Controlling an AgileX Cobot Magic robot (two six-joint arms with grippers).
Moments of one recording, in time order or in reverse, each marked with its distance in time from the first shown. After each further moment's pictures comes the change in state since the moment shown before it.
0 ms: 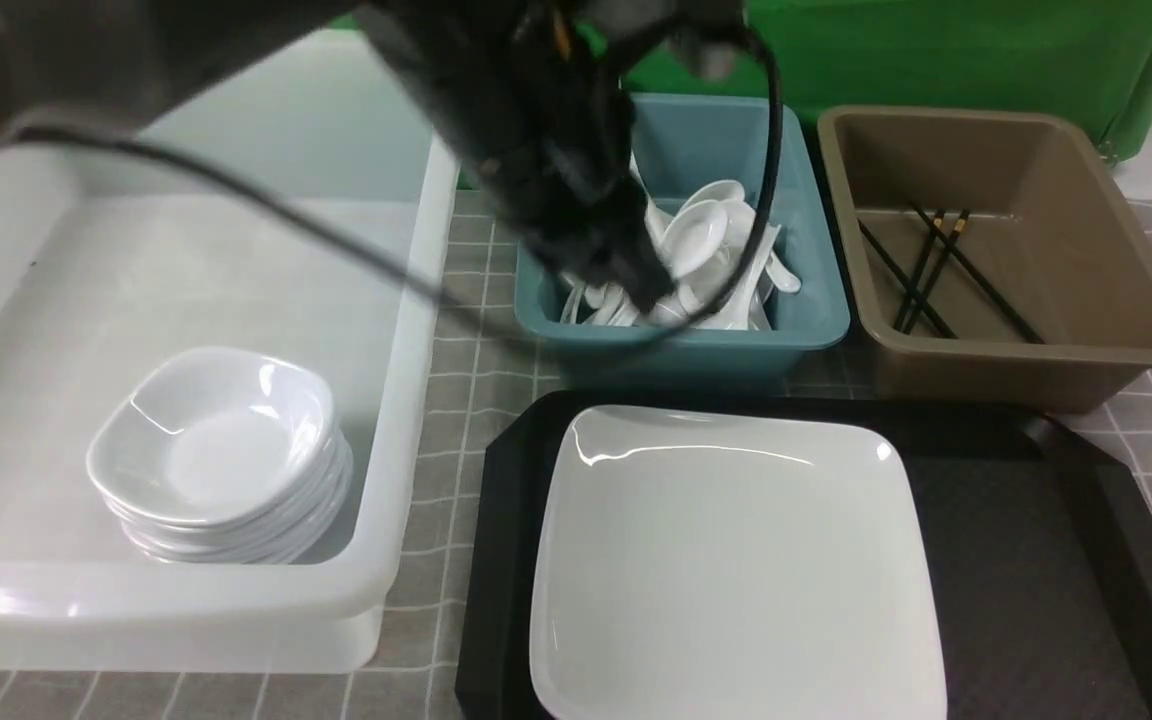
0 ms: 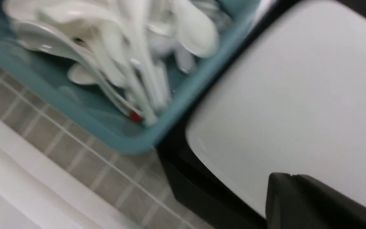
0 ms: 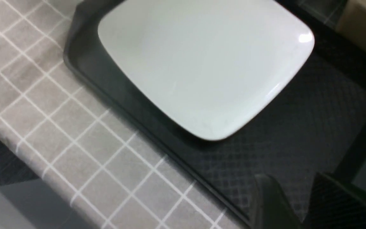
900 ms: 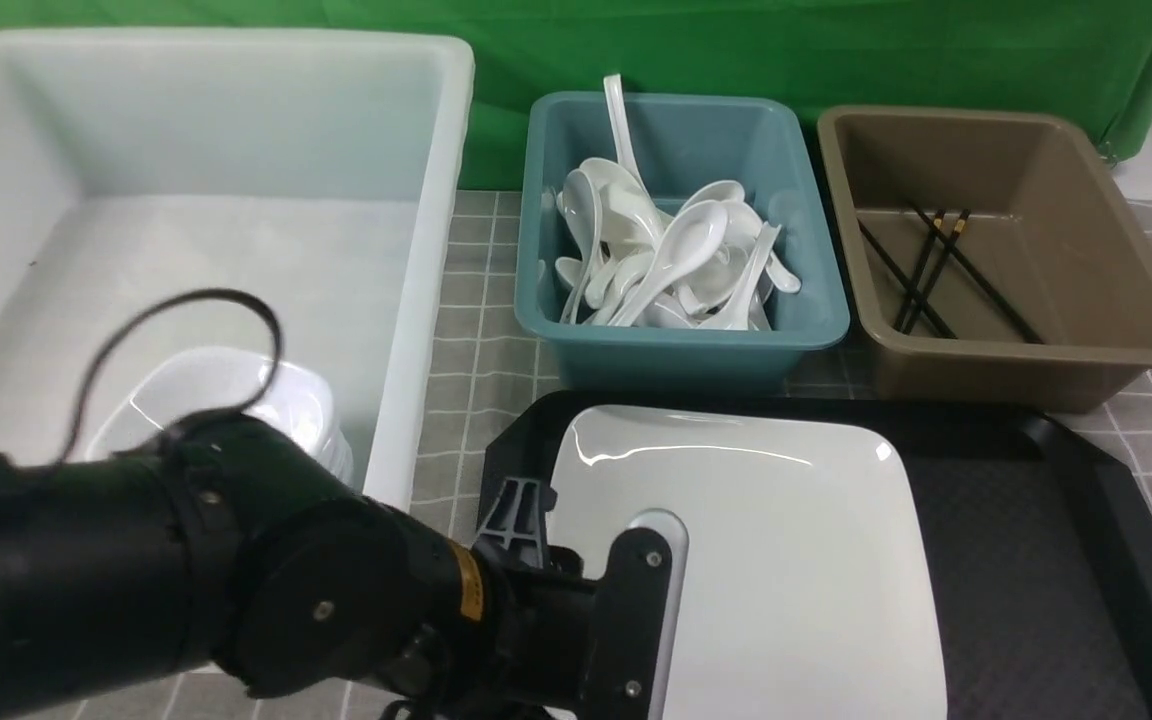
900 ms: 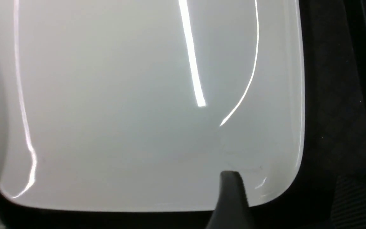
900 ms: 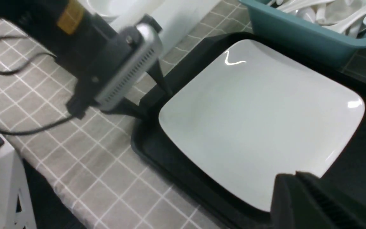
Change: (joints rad) right arm 0.000 0.001 0.000 0.094 -0.211 0.114; left arm -0.157 -0.163 0.801 -0.106 -0.603 0.703
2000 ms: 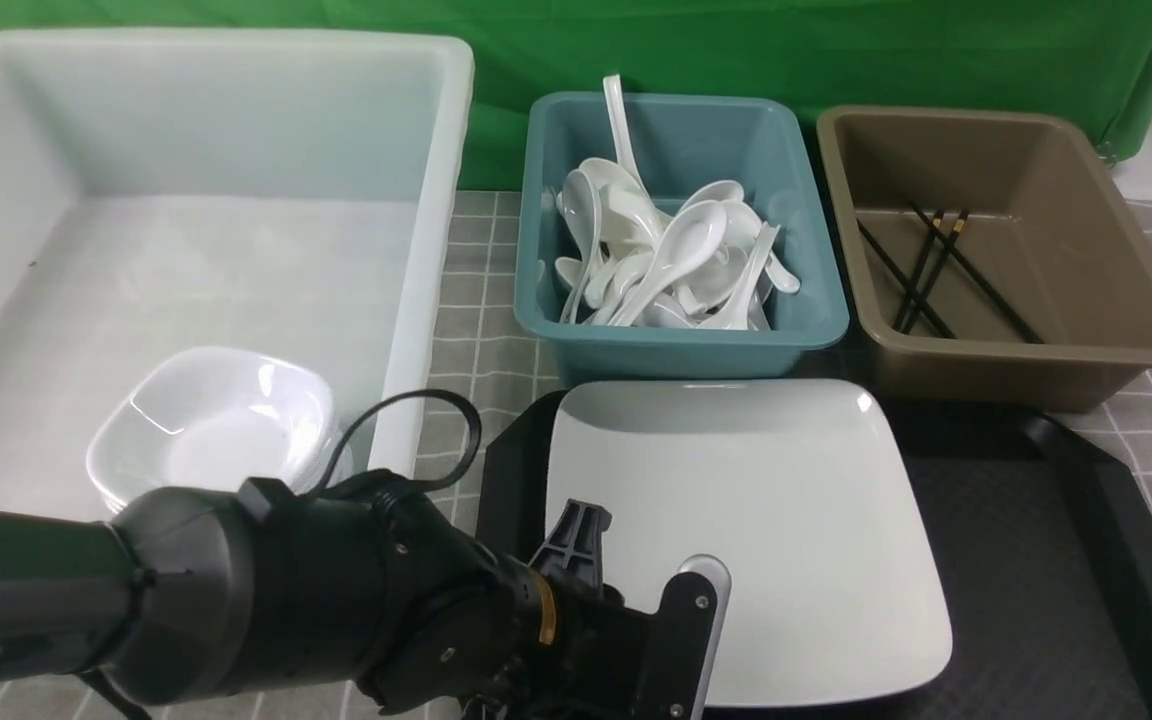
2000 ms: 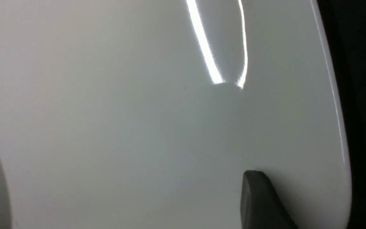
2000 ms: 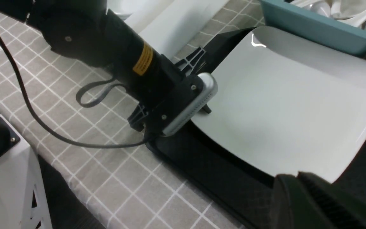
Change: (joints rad) right arm 0.000 0.000 0.000 0.038 0.000 -0.014; left arm -0.008 0.227 -0.011 0.155 -0.221 -0.057
